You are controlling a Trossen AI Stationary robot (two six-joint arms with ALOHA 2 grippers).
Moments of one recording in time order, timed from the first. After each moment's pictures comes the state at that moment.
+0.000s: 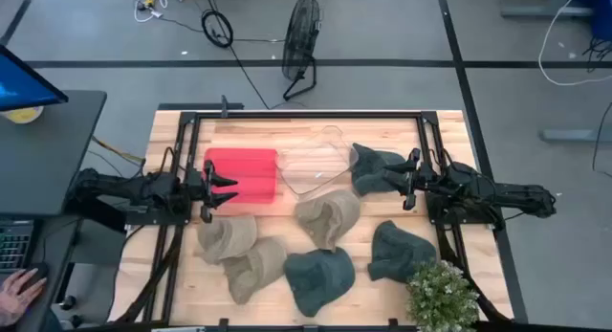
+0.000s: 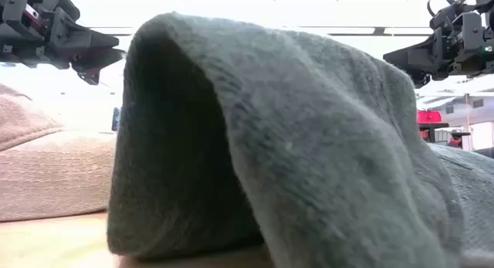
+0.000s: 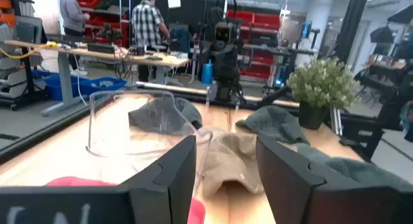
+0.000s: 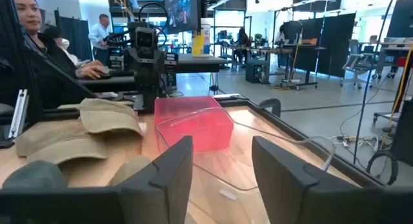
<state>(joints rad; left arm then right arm) -0.16 0.04 0.03 0.05 -0.28 -0.12 -0.10 0.01 0.02 0.03 0.12 -0.01</state>
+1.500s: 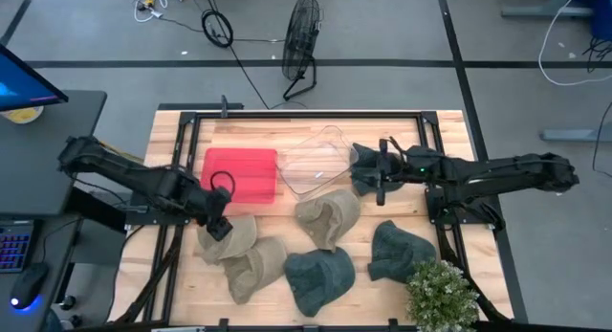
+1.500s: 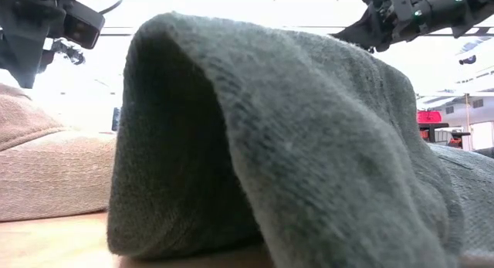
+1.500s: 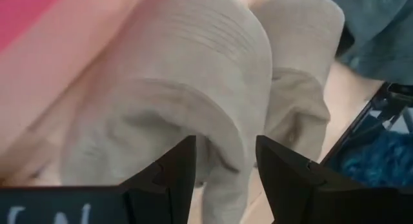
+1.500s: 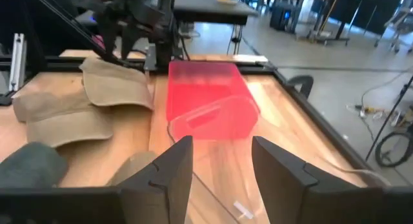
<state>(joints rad) -0.35 0.98 0.74 -0.87 0.10 -1.18 -0.10 0.89 0.46 0.20 0.03 -0.07</state>
